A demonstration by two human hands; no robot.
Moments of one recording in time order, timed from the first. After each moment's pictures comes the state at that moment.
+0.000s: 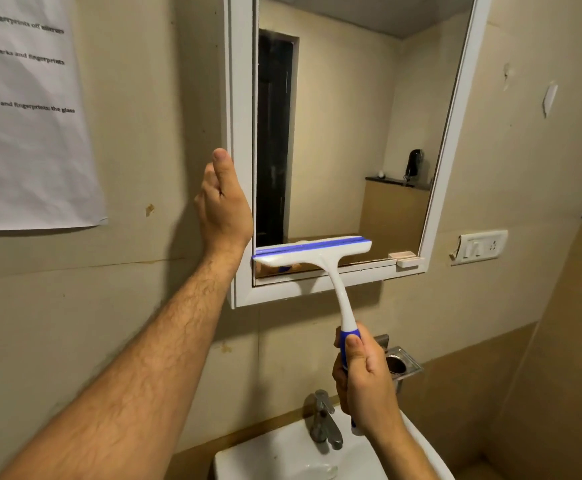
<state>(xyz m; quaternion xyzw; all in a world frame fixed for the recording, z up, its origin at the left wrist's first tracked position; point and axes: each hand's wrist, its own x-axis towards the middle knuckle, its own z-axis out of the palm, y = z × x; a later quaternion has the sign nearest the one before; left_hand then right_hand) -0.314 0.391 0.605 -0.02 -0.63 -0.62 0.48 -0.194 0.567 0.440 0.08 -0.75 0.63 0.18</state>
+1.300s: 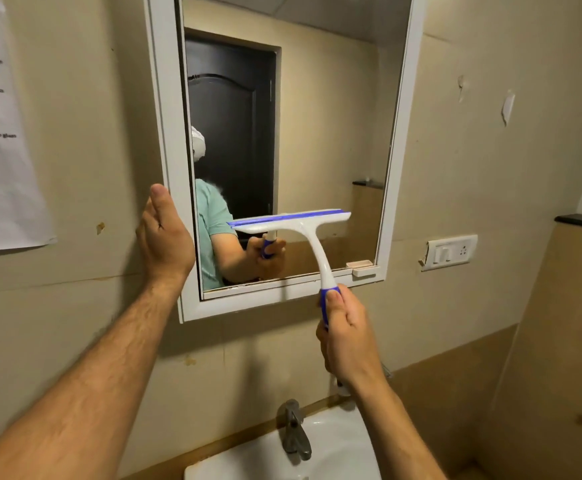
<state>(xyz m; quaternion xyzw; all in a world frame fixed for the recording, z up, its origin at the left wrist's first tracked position) -0.307 0.396 0.592 0.06 -0.64 -0.58 0.50 -0.210 0.618 0.503 0.09 -0.76 0.61 0.23</state>
